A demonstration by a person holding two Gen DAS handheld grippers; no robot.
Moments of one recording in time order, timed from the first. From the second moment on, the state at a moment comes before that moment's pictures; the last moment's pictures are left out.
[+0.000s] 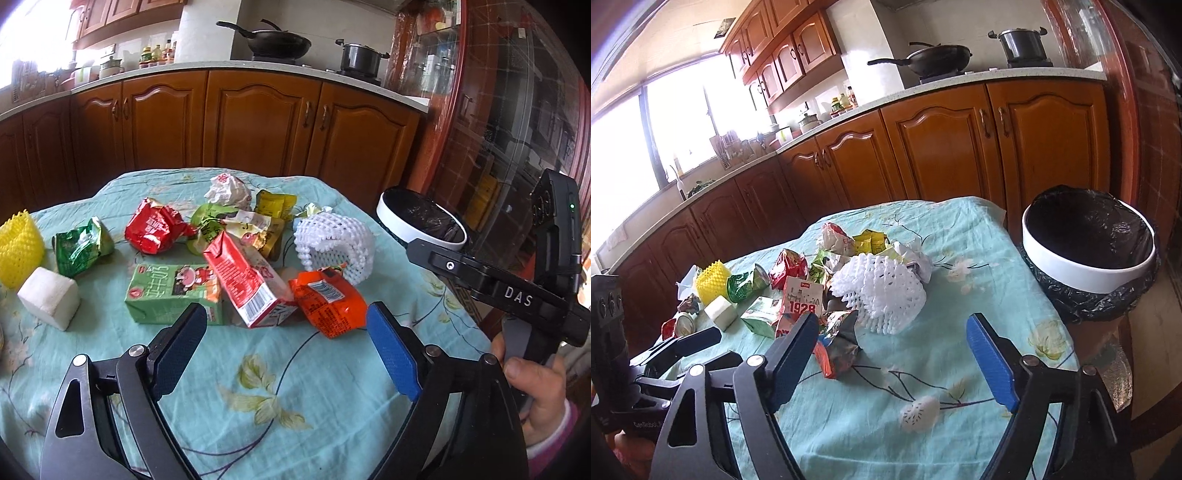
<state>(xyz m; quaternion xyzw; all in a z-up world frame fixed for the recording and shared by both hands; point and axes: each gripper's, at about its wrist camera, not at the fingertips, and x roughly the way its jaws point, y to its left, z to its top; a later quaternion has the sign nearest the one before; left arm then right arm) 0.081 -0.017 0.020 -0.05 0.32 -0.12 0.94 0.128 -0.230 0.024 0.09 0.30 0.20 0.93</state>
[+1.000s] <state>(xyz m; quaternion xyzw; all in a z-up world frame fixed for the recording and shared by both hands) 0.120 -0.050 0.014 -0.02 0.35 -0.19 0.92 0.195 -0.239 0.008 0.16 0.36 0.26 0.88</state>
